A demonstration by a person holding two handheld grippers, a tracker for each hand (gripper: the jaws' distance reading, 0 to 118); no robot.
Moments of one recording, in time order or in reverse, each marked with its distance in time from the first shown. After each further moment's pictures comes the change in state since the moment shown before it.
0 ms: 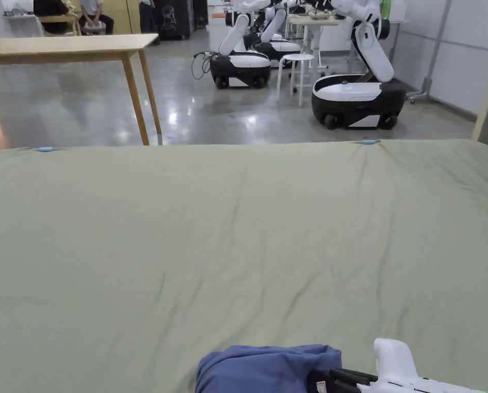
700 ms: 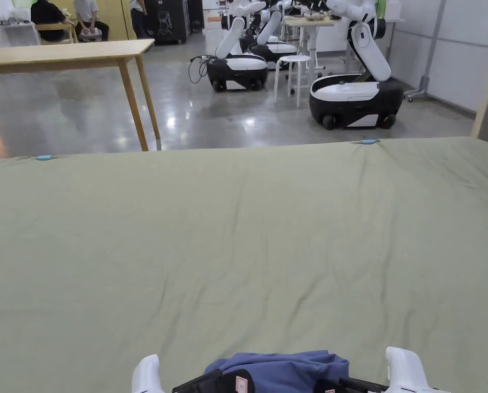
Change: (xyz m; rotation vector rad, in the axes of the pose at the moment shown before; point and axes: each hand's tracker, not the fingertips) left arm -0.052 0.012 -0.131 -0.149 -0.158 0.203; right arm 0.015 -0.003 0.000 0.002 0.014 -0.064
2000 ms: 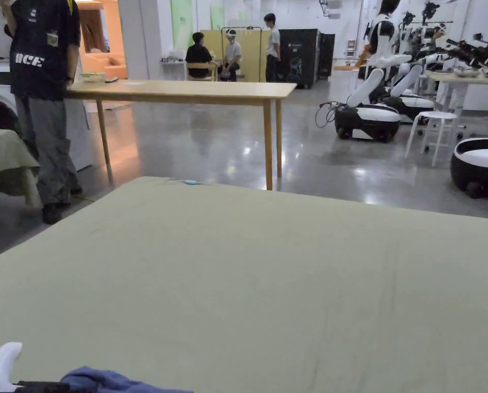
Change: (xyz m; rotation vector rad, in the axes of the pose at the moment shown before) left arm -0.184 0.174 0.377 0.055 0.438 -0.104; right arm -0.085 0.017 -0.006 0.020 0.008 0.123
